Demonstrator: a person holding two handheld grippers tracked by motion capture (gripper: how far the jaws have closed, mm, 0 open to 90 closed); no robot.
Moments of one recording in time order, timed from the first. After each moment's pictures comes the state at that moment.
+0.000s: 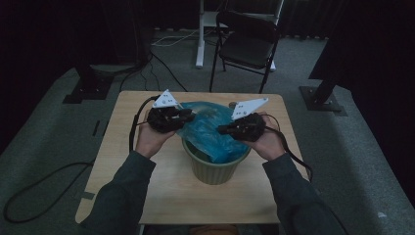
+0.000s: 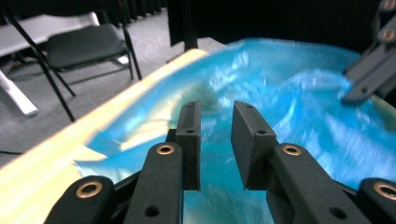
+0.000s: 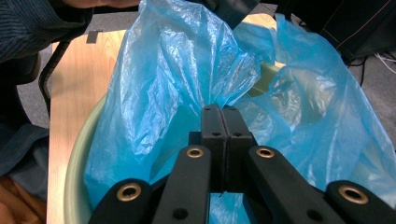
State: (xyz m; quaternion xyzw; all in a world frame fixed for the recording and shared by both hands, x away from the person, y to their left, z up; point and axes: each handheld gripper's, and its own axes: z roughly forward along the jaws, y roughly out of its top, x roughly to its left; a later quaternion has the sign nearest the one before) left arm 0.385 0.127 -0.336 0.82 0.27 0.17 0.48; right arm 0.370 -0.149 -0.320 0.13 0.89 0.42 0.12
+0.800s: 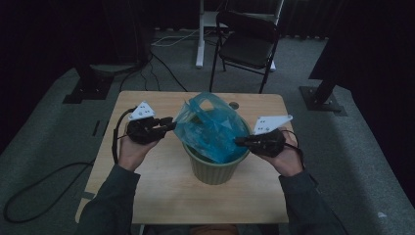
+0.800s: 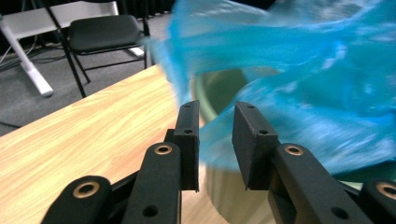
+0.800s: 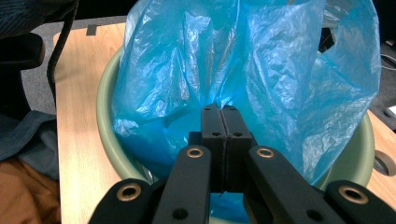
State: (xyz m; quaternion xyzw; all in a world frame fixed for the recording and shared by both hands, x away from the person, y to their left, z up) left arm 0.364 0.181 -0.352 0.79 0.32 0.18 0.49; right arm 0.336 -0.198 -0.339 0.16 0.88 0.44 0.14
